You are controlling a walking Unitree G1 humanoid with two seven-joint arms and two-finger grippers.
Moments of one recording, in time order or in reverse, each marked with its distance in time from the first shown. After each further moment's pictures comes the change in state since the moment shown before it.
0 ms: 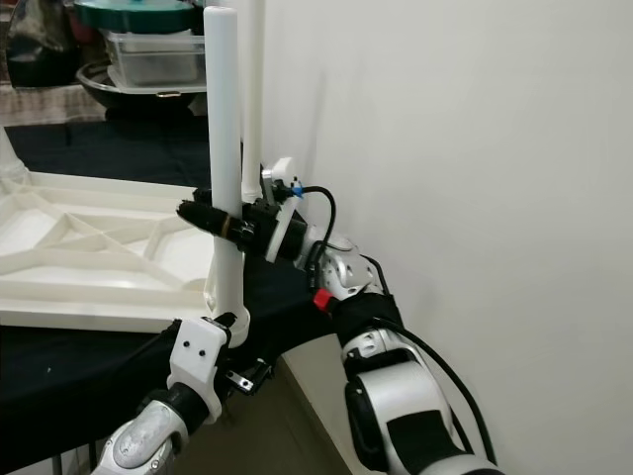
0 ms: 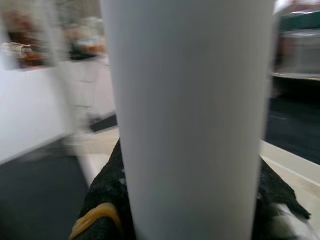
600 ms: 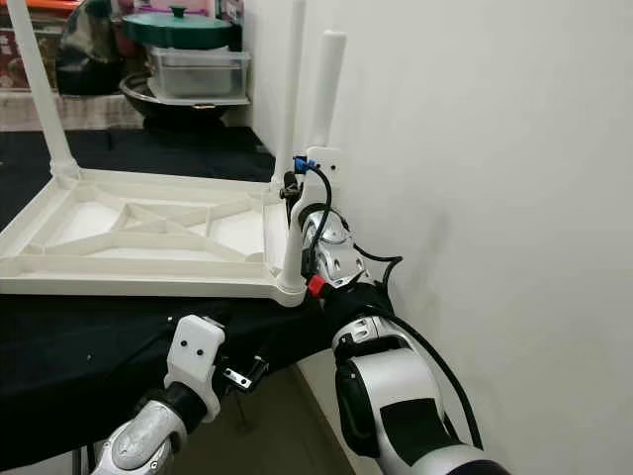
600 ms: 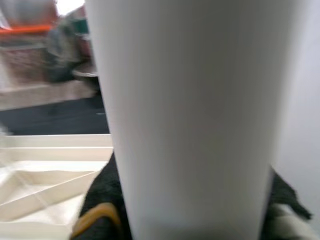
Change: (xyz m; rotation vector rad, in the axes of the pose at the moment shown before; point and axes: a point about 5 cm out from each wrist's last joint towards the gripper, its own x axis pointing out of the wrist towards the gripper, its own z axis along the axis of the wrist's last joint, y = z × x) left arm -0.008 0.006 0.004 0.058 -0.025 0.068; right arm -0.012 -0.030 -0.013 0.007 -0.034 -0.731
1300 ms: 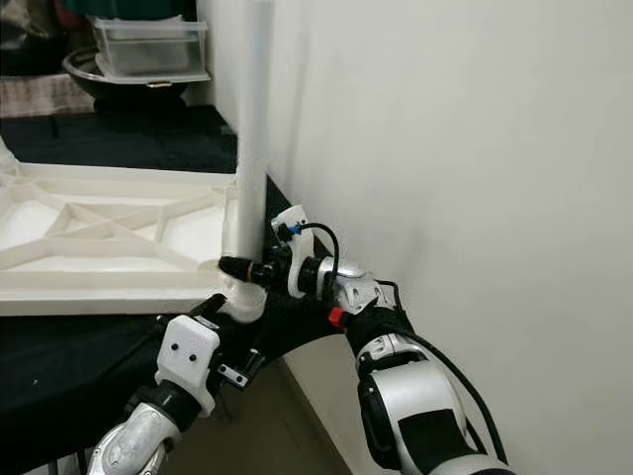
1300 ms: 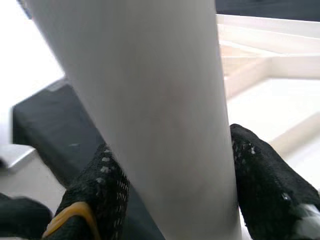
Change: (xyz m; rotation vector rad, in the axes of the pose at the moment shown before) left arm -0.002 -0.006 0.017 0.062 -0.142 -0.016; right arm -0.037 0.003 -0.048 0.038 0.337 0.969
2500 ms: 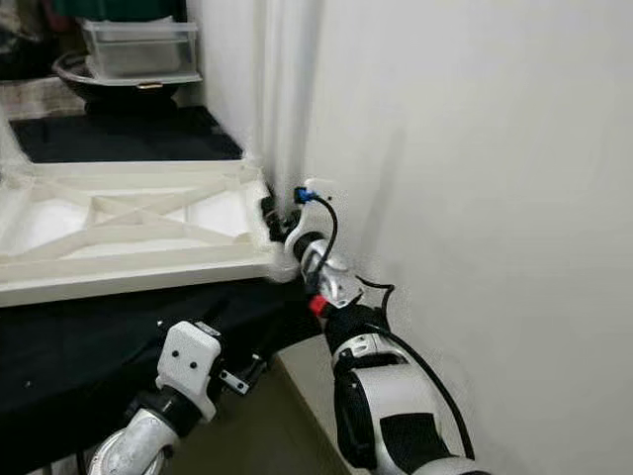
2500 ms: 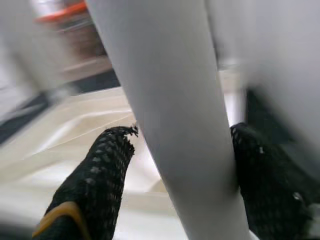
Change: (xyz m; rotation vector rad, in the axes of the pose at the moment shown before) left arm -0.001 -0.001 -0.002 -0.001 0.001 -0.012; right arm 0.011 -0.013 0.017 0.095 -0.257 -0.504
